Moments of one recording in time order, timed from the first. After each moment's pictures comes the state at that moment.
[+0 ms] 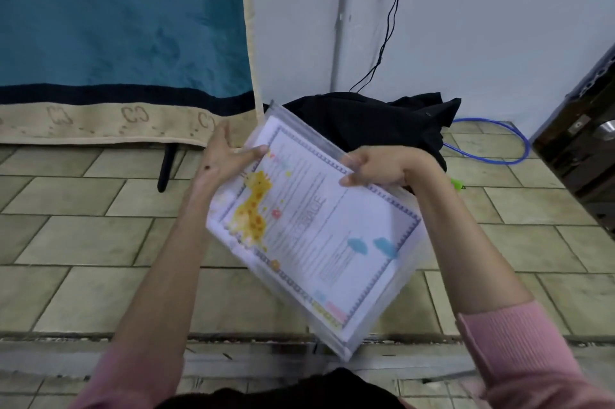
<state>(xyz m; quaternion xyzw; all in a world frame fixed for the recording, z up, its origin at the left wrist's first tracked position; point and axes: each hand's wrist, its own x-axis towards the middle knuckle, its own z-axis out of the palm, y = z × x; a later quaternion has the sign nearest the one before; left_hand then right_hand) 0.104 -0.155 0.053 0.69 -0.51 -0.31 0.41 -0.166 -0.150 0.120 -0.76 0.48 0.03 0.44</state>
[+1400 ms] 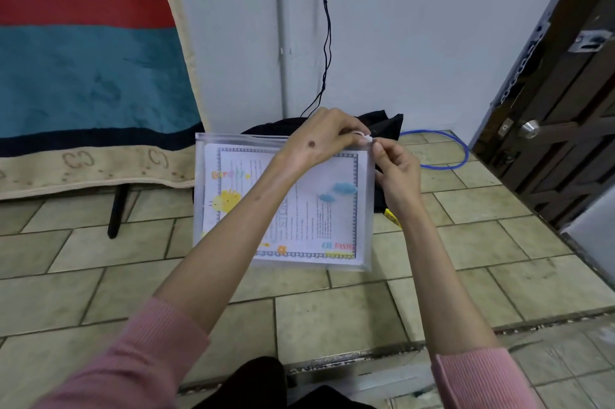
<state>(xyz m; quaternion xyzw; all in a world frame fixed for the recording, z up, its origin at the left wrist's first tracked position) -0.092 -0.167 0.157 0.42 -0.84 -0.20 0.28 -0.239 -0.140 0.077 -0.47 0.44 -0.66 0.39</state>
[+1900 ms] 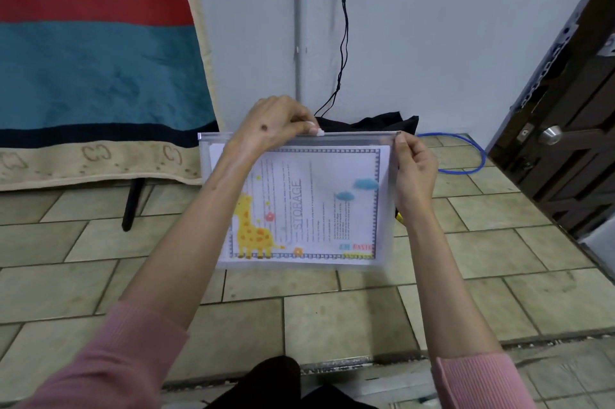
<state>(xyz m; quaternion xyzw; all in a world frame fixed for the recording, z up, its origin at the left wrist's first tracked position) -0.015 -0.190 0.163 0.51 -0.82 -0.11 0.24 -0.236 -0.156 0.074 -0.42 0.44 -0.72 0.34</state>
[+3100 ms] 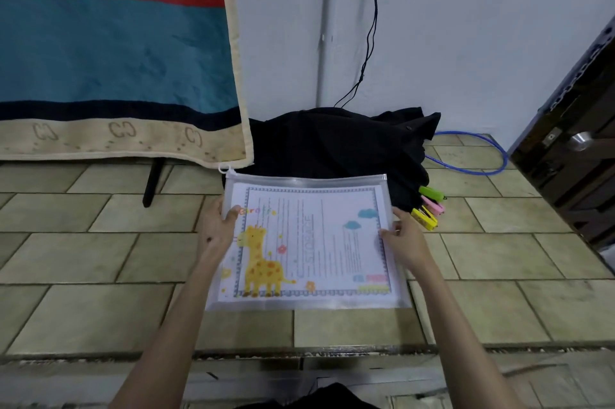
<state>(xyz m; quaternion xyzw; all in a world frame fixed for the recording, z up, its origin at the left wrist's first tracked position) 0.076 -0.104 -0.022 0.72 -0.45 -0.29 0.45 -0.238 -0.101 -0.014 -0.52 0.69 -0.33 0.37</state>
